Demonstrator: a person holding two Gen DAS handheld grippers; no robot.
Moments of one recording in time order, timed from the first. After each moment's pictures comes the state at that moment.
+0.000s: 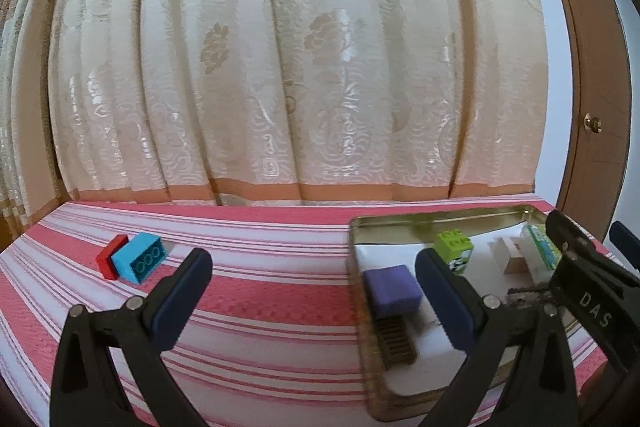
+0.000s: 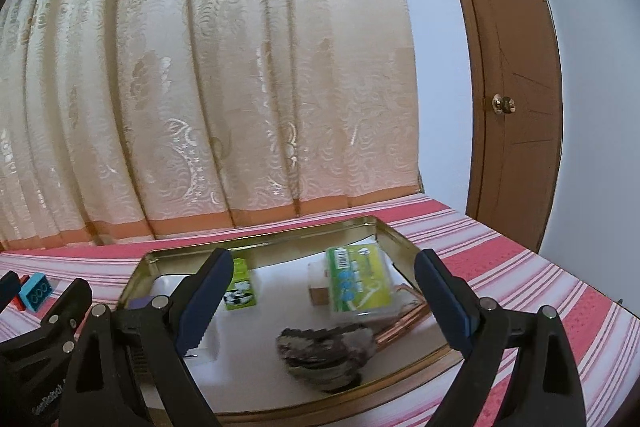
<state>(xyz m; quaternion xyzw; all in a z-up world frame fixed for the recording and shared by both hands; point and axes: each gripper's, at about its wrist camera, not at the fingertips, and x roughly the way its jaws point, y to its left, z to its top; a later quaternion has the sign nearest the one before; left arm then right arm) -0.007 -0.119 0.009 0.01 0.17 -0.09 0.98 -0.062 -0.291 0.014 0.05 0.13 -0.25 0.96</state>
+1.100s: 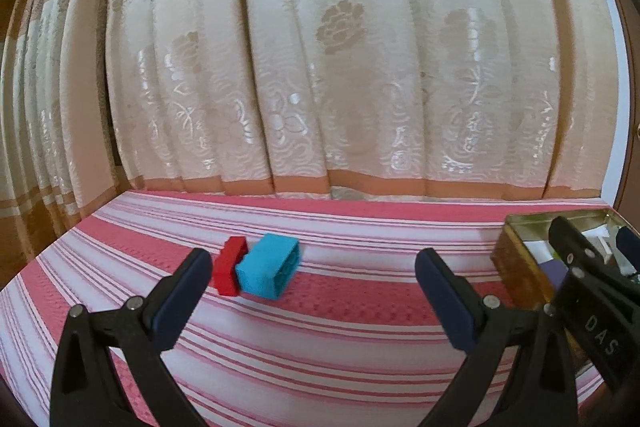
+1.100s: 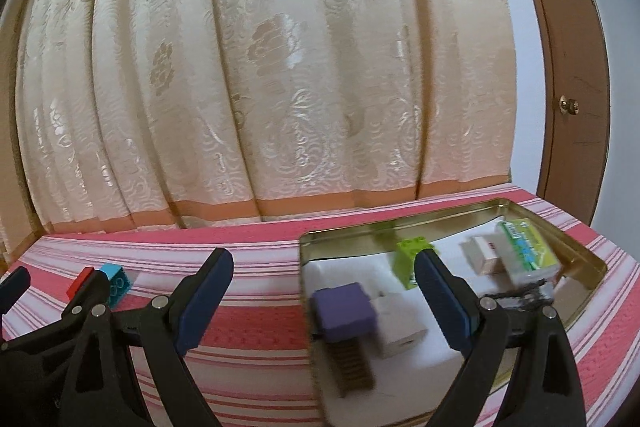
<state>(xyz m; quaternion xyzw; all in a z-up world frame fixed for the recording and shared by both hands) 0.037 0.009 0.004 0.01 0.19 -0.01 0.98 -0.002 -0.156 0.006 0.04 0.15 -0.16 0.97</state>
